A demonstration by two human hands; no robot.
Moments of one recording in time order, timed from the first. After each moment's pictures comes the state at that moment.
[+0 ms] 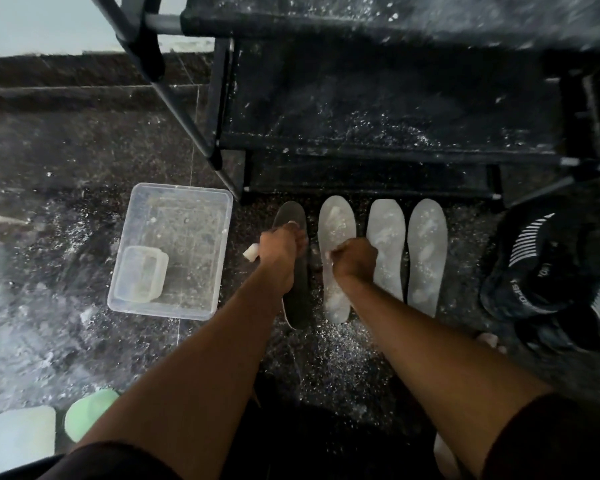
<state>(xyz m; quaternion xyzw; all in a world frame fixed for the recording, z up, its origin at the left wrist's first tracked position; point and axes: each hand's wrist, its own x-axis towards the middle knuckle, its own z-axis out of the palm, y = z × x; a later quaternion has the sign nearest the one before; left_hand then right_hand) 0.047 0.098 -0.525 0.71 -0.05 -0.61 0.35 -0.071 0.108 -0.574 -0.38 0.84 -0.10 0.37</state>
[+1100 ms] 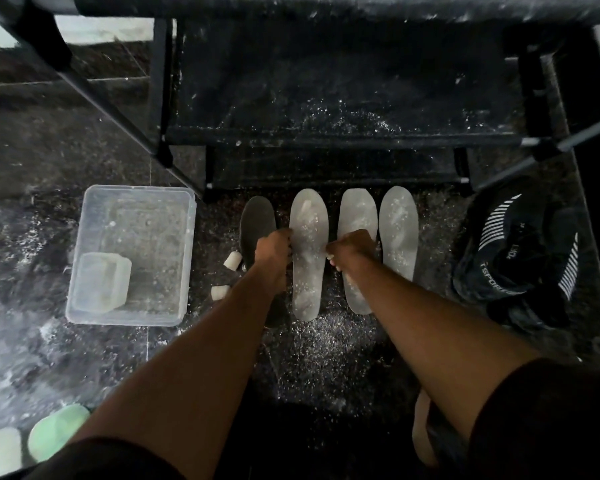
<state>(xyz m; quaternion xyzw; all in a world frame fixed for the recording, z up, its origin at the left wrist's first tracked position) 0.011 0.104 -0.565 0.74 -0.07 -0.62 0.26 -0.130 0.095 -0.583 -0.26 0.83 -0.07 0.49</state>
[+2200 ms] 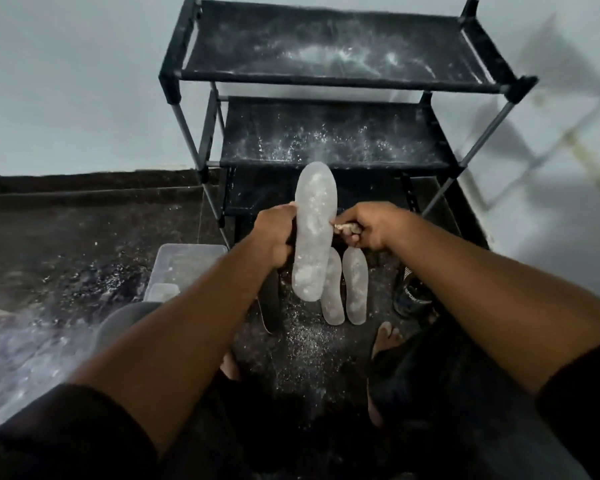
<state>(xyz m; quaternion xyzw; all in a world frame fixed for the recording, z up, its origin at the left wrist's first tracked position) 0.003 0.163 -0.224 0.61 -0.24 -0.66 0.37 -0.168 0.139 -0.221 -0.26 0.65 -0.23 0.67</state>
